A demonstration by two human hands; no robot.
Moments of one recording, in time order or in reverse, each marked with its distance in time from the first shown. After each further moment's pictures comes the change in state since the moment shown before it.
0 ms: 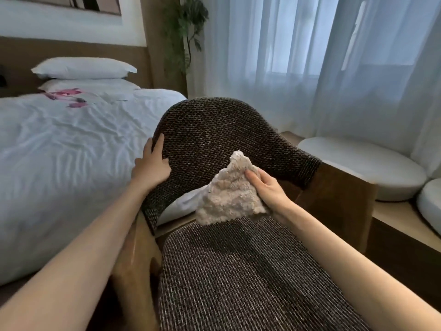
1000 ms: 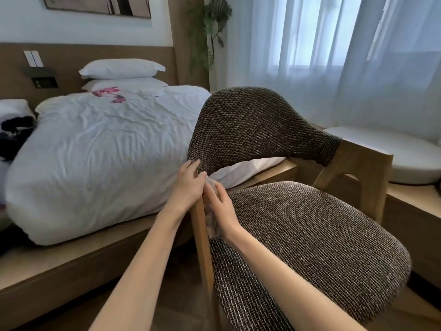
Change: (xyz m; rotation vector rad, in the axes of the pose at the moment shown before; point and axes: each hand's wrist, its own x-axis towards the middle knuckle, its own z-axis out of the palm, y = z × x) left_hand -0.156 -0.030 -0.016 -0.480 0.002 0.025; right_hand -0.110 0.042 0.183 0.164 -0.085 -0.029
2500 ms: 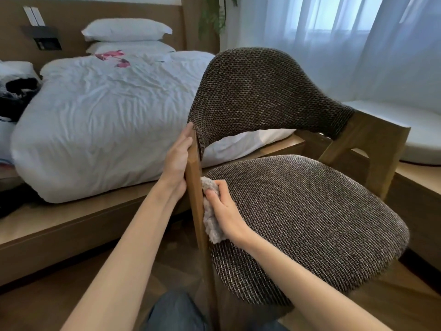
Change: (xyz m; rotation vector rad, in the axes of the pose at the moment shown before) left_hand -0.032 -0.005 0.007 -0.829 0.077 -0.148; right_hand -0.070 0.012 -0.022 -0.230 -0.148 0.060
